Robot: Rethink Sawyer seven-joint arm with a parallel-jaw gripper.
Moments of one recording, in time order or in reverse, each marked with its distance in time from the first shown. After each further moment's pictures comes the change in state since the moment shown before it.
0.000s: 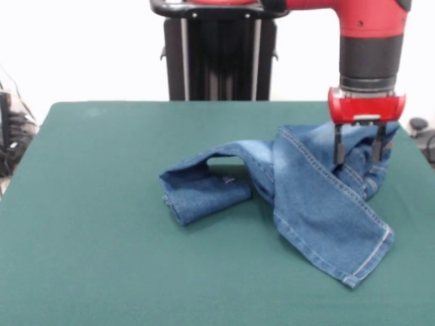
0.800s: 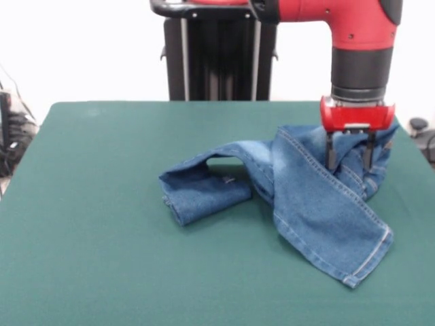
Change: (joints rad) arm 0.003 0.036 -0.016 0.004 0.000 -0.033 0.000
